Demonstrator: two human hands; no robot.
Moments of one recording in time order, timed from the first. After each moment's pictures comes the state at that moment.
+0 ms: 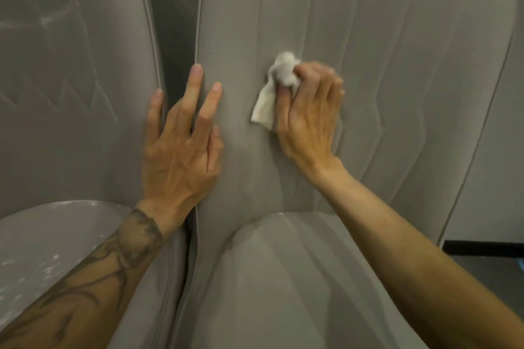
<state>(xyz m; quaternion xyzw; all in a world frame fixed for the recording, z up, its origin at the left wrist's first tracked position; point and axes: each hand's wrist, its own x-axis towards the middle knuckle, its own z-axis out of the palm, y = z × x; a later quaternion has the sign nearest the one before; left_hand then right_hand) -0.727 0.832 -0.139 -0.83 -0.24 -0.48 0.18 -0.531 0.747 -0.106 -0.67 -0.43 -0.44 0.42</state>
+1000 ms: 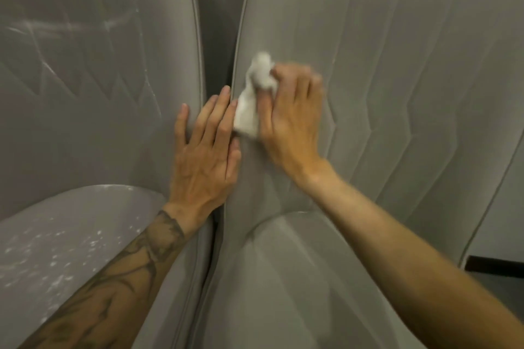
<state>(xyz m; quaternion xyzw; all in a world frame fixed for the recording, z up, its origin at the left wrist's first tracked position) -0.747 0.827 -0.150 -0.85 -0.24 -0.46 0.11 -0.598 0.766 -0.093 -0.66 -0.50 -0.35 0.43</state>
